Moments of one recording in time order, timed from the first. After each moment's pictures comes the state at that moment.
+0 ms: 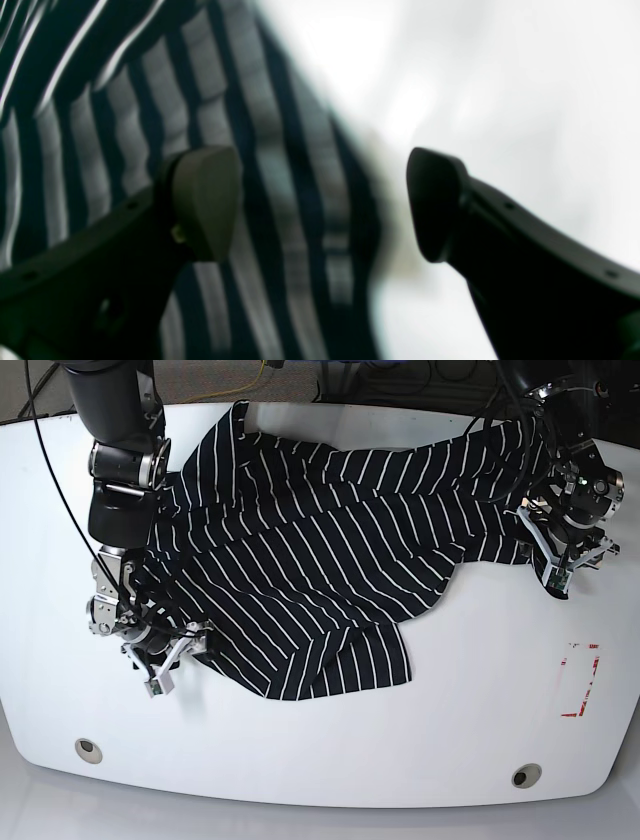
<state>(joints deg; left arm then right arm) 6.4 -6.6 -29.8 106.3 3.5 -41.9 54.3 32.0 15.1 12.5 39.8 4.7 39.2 -28.4</state>
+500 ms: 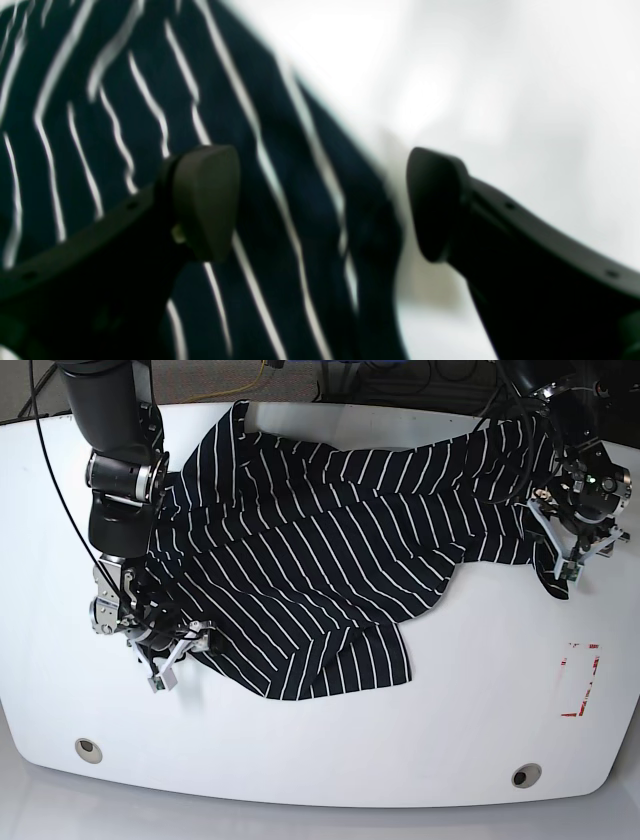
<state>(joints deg) 6.3 -7.2 -33.4 106.3 3.1 -41.9 61.4 33.0 14.8 12.6 33.9 5.2 39.7 -27.9</state>
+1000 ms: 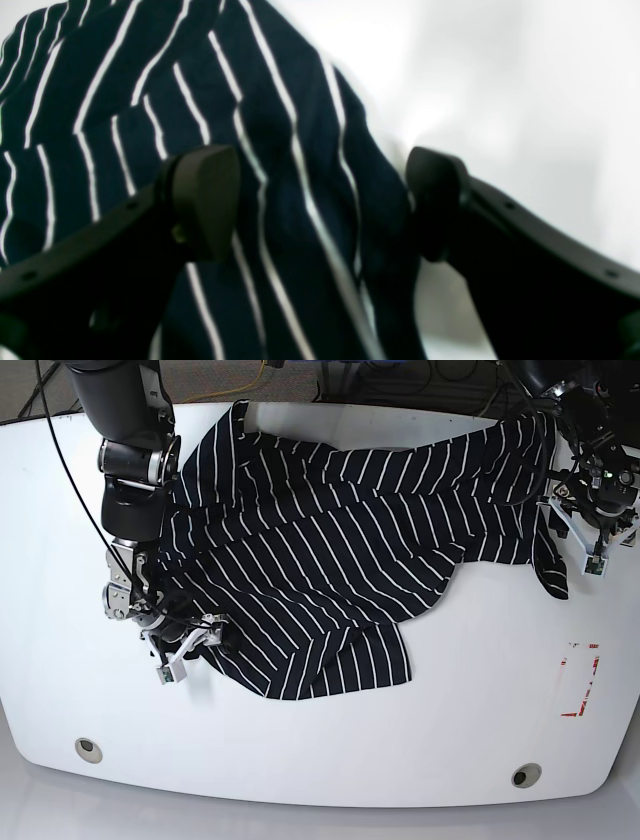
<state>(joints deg) 6.0 -7.8 -38.2 106.3 3.4 -41.8 61.7 28.1 11.8 12.8 38.1 6.8 39.7 -23.9</state>
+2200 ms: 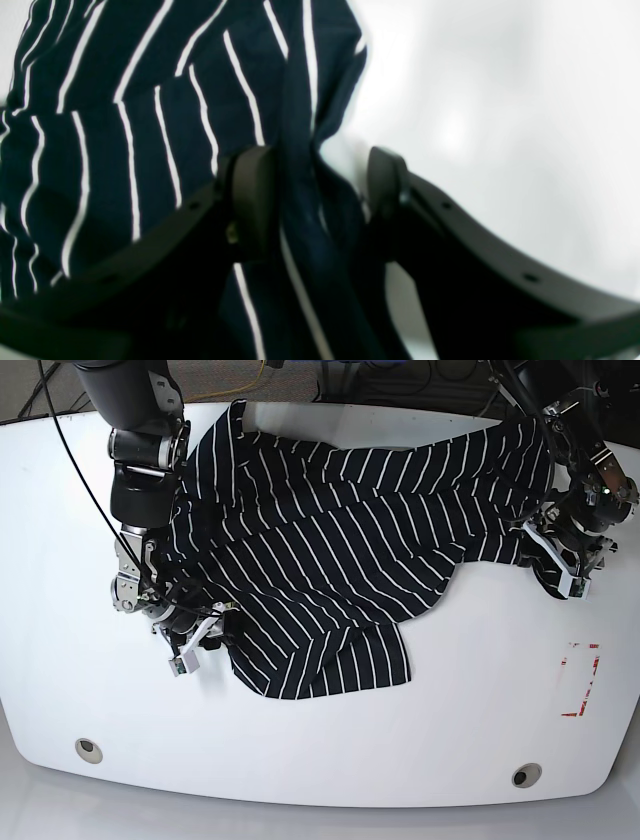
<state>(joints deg) 1.8 -6.4 -36.3 100.0 -14.5 -41.8 61.8 25.6 10.6 12.6 41.9 7.6 40.4 -26.3</state>
